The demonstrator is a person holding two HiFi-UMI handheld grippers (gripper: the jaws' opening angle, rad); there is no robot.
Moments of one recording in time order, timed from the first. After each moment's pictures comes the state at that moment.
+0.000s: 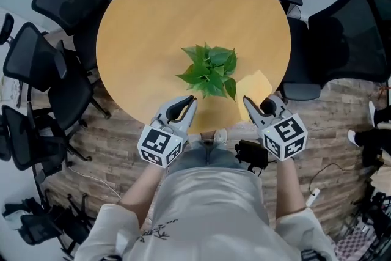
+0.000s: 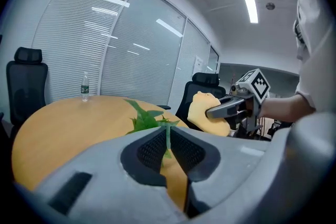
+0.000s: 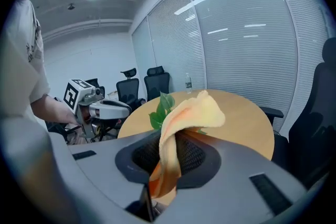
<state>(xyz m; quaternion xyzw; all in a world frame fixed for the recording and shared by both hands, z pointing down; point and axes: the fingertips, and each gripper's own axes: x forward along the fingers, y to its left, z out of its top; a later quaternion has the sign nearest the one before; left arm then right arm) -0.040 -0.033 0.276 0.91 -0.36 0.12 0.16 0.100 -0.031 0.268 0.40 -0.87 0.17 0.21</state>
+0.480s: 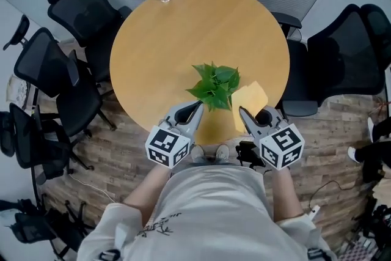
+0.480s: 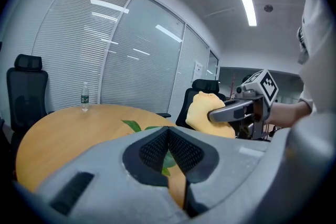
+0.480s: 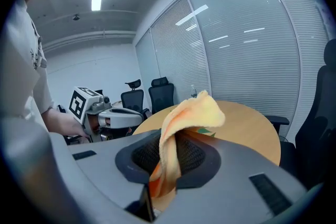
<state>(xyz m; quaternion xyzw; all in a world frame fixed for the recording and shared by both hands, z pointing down) -0.037 -0.044 0.222 0.91 -0.37 0.09 0.14 0.073 -0.028 0.209 0.40 -0.89 0.16 0.15</state>
